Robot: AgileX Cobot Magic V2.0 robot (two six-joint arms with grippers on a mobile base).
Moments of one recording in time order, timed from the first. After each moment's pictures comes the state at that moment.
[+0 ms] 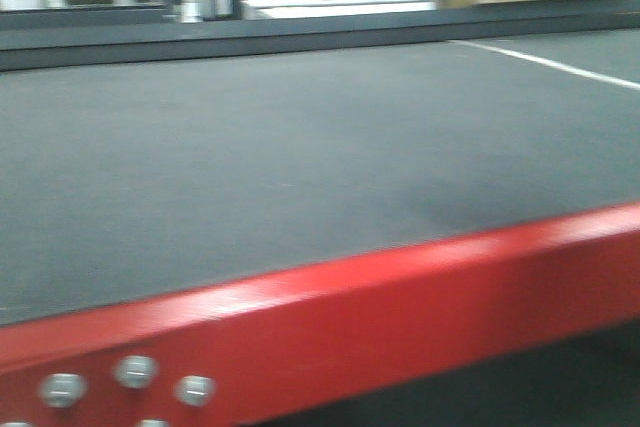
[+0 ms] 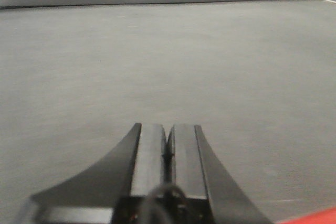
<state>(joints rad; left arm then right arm) -0.03 -0.02 0.03 -0.06 0.14 0.07 -0.01 0.28 -0.34 0.04 -0.03 0.06</state>
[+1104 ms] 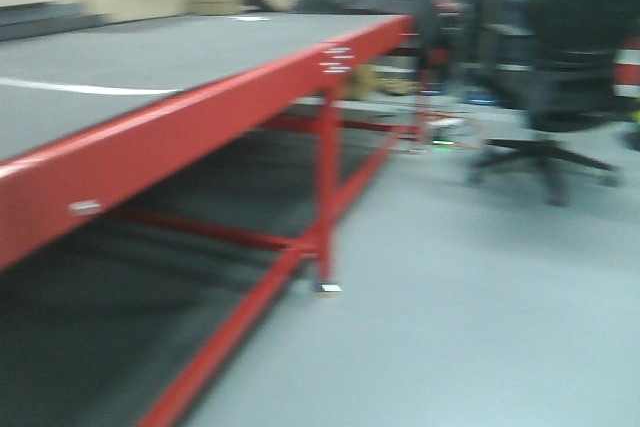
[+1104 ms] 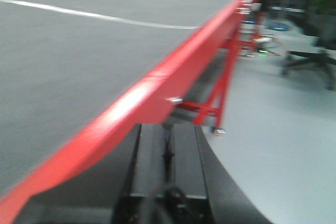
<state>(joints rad) -0.03 -0.02 0.03 -0.06 0.14 0.07 -0.01 0.28 -0.34 0.04 -0.03 0.06</state>
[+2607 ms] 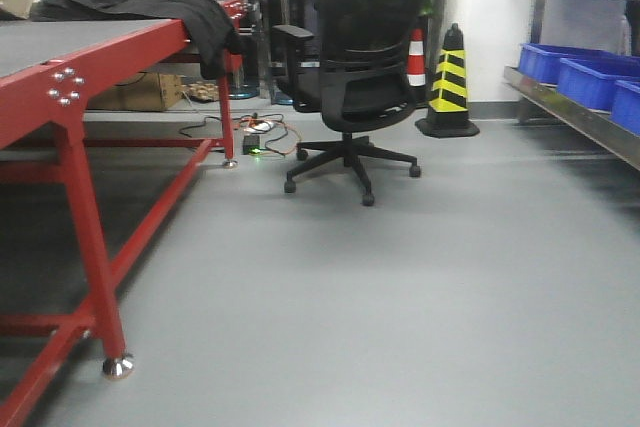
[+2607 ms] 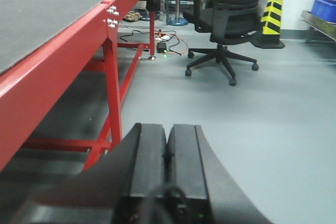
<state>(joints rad) -0.03 -0.02 0.03 -0.06 0.14 0.07 -0.01 0.28 -0.34 0.04 -0.02 0.06</state>
